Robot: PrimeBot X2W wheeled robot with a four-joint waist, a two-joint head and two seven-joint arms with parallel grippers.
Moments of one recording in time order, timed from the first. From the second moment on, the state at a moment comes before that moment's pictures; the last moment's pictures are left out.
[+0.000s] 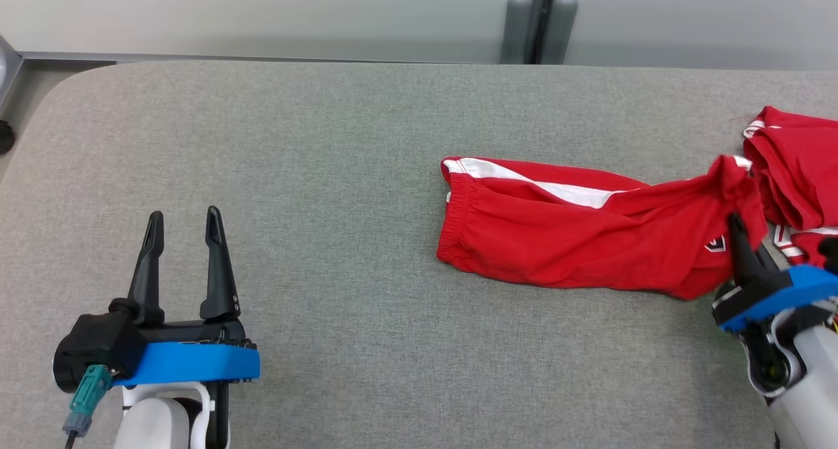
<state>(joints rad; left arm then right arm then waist) -0.15 0.05 0.02 0.14 -0.22 -0.12 -0.26 -0.50 -0.37 0.24 0.81 0.84 0.13 -0.26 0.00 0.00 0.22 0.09</state>
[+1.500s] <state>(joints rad) -0.17 0.05 -0.05 0.16 -0.25 -0.12 -0.26 -0.60 -0.12 0.53 0.68 0.57 0.13 -0.24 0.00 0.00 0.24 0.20</state>
